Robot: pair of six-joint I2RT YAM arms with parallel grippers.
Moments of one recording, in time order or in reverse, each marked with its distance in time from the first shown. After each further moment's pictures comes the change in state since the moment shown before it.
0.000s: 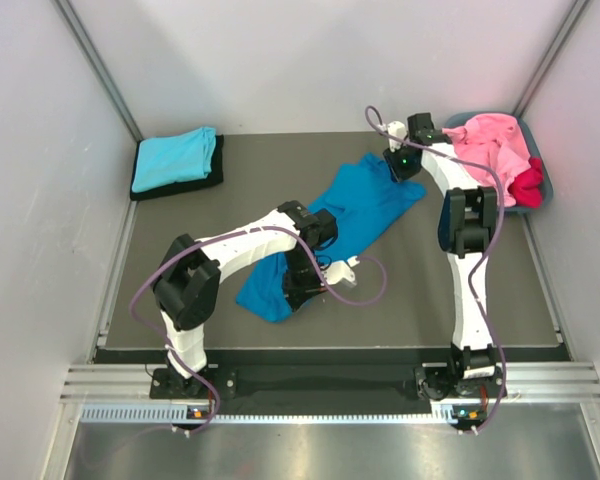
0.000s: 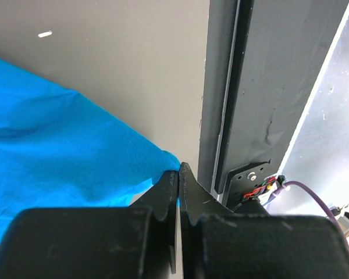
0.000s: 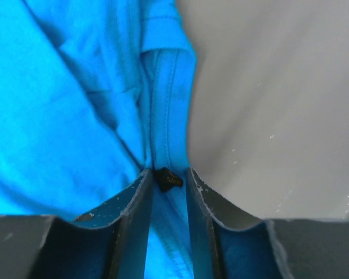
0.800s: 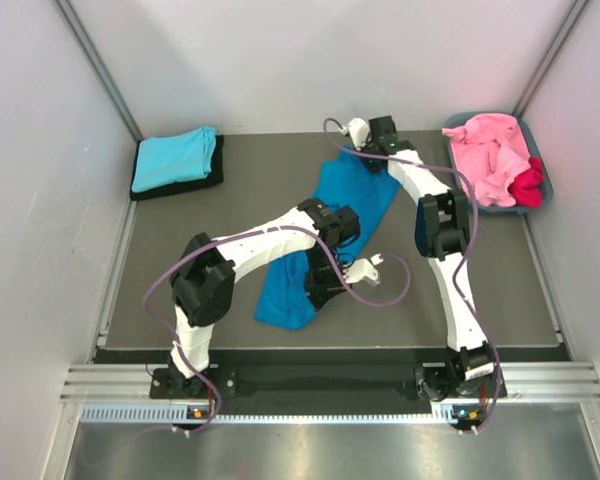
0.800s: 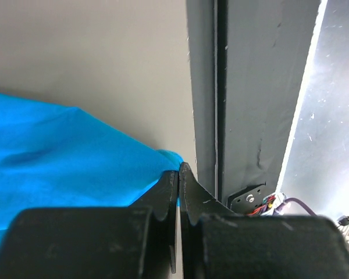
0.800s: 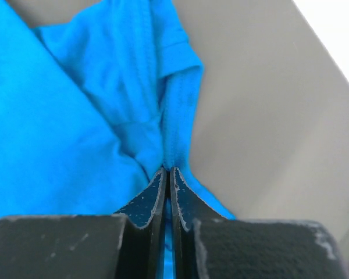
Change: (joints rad) left arm -0.068 0.092 0.164 -0.010 0.080 -0.018; right arm 0.142 0.082 0.087 0.184 0.170 -0.113
